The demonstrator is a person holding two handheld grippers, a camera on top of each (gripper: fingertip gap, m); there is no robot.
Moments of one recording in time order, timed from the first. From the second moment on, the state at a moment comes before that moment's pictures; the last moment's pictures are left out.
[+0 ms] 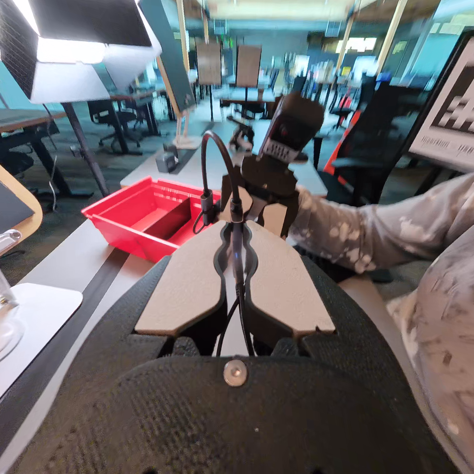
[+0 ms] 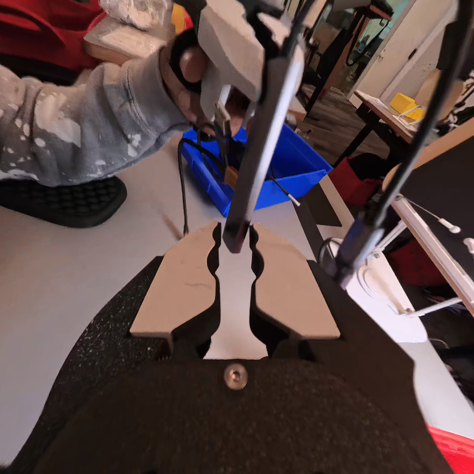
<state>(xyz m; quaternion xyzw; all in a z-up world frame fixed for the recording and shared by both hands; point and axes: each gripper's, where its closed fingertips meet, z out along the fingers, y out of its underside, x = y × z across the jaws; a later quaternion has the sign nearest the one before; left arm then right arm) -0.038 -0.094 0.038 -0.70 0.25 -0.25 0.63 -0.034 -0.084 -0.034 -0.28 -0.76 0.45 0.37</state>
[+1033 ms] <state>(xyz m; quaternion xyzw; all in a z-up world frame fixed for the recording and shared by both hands) 0.019 -0.089 -0.047 -0.77 0.42 -0.06 0.47 0.012 -0.105 -0.020 -0.25 -0.83 0.37 0.35</state>
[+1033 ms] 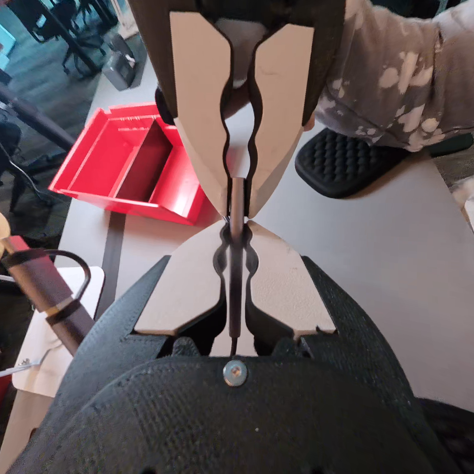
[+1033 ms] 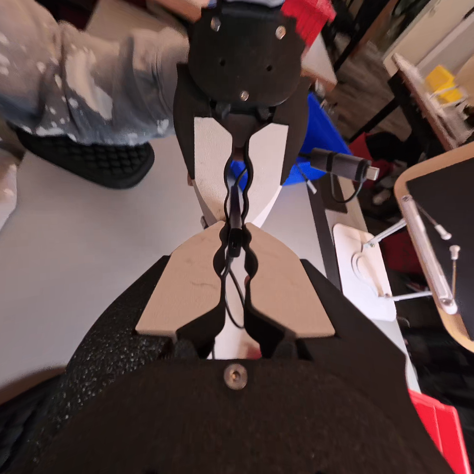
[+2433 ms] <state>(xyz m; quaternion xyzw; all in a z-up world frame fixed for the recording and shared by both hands) -0.003 -0.099 0.038 -0.63 0.31 -0.24 0.67 -0.004 -0.099 0.034 -0.28 -0.68 0.58 0.35</state>
